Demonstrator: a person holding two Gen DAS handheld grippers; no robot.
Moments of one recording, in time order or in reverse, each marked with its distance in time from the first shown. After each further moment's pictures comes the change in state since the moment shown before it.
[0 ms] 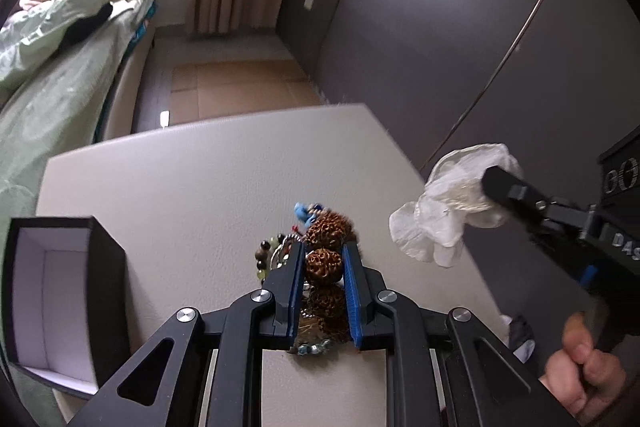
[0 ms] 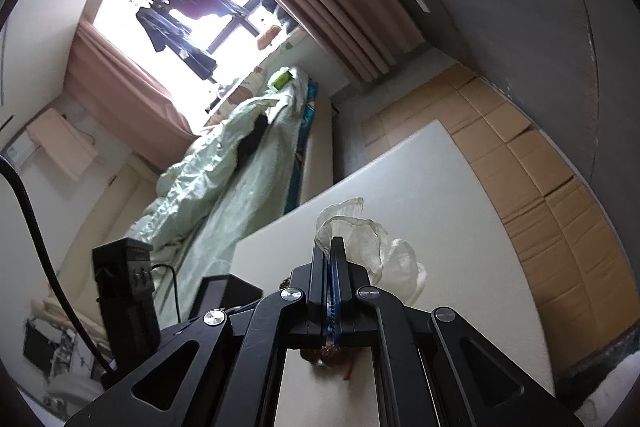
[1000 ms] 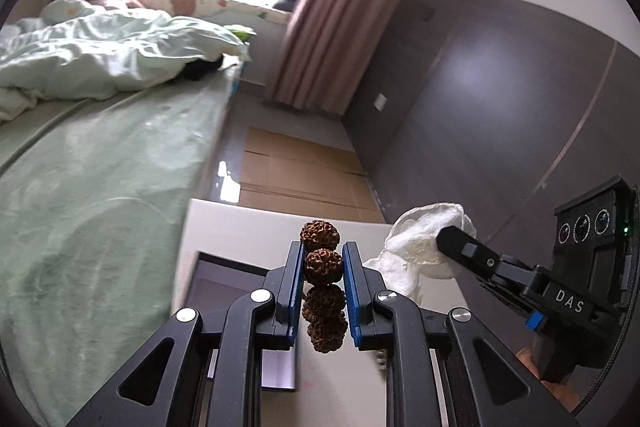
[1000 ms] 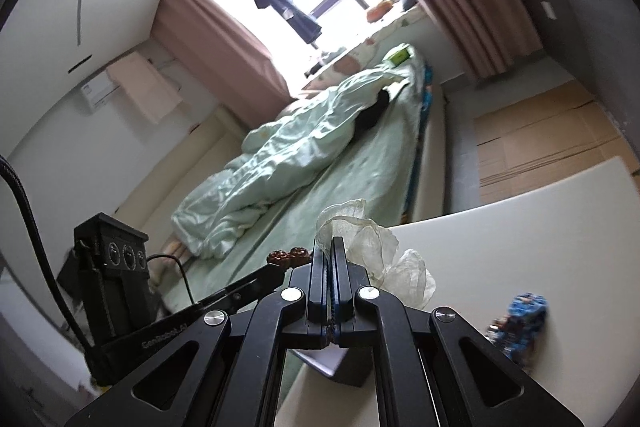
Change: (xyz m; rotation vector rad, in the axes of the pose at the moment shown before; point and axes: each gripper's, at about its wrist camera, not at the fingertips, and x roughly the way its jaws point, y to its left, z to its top) left arm -0.130 0.102 -0.001 -0.248 -0.320 0.116; right arm 0.078 0.123 -0.007 -0.209 0.115 0.310
